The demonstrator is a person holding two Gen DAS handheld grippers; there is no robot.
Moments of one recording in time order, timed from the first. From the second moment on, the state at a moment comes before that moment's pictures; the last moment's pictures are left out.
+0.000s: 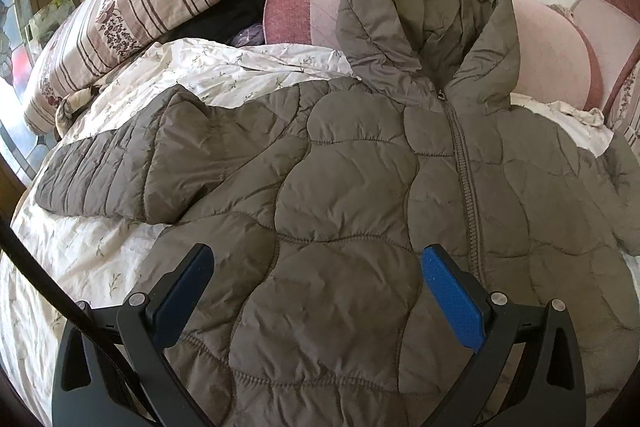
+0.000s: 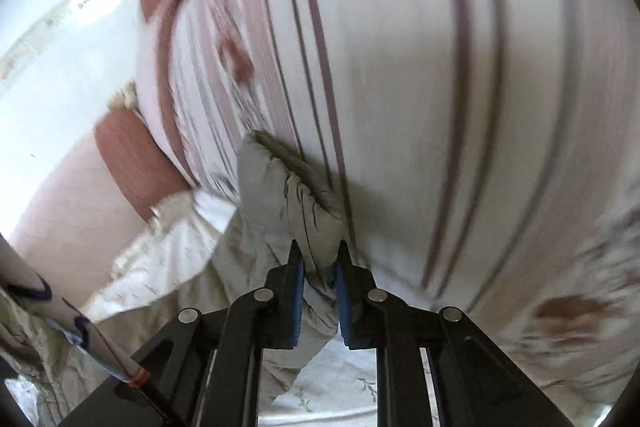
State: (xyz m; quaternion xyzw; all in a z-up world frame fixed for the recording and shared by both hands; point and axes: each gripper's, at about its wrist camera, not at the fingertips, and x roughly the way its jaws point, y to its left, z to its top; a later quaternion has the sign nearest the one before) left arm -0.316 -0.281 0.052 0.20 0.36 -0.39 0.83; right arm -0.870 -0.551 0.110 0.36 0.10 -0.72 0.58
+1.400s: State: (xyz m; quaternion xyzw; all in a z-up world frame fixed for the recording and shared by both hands) left arm -0.232 -0.226 0.089 0.09 0.41 -0.34 0.84; right arm -0.457 -0.382 0.081 0.40 0.18 -0.32 0.84
